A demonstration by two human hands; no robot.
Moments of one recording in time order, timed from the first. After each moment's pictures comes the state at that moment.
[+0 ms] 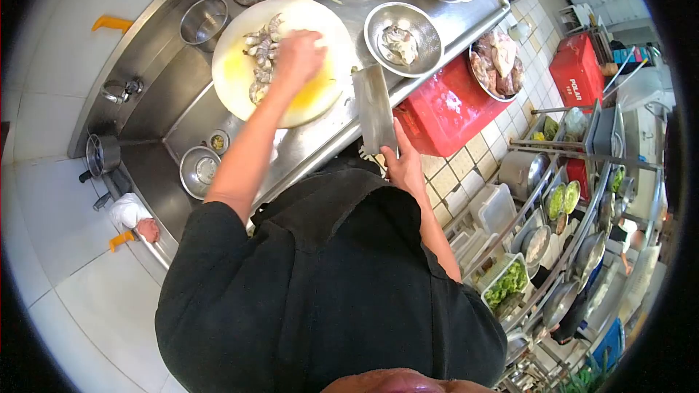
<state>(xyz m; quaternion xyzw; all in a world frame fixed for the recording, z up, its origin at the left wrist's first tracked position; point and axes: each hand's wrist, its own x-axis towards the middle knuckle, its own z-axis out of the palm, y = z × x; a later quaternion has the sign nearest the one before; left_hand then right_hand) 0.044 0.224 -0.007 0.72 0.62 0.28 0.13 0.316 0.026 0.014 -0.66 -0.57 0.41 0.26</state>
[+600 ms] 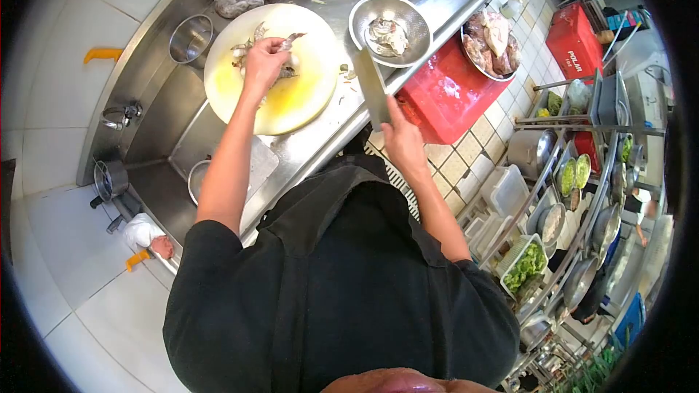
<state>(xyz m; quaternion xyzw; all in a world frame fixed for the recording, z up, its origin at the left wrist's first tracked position) 0.004 0.225 -0.008 0.53 0.61 0.41 0.42 0.311 0.058 0.027 -0.70 -0.62 0.29 0.19</state>
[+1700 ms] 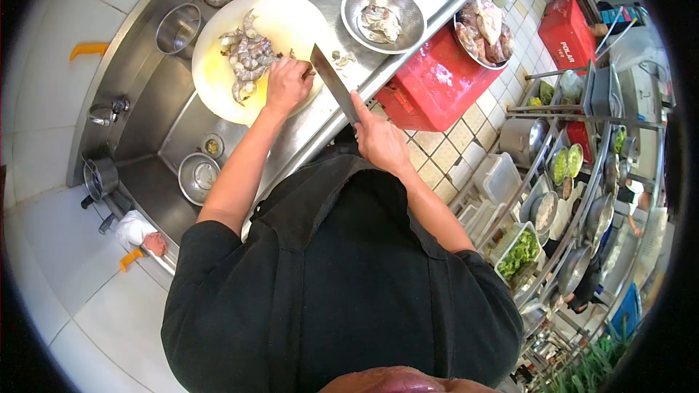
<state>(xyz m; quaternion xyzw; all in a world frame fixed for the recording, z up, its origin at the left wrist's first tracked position) 0.051 0.165 -0.066 0.79 0.51 0.32 0.09 0.280 0.041 0.034 -0.62 -0.73 0.24 0.13</state>
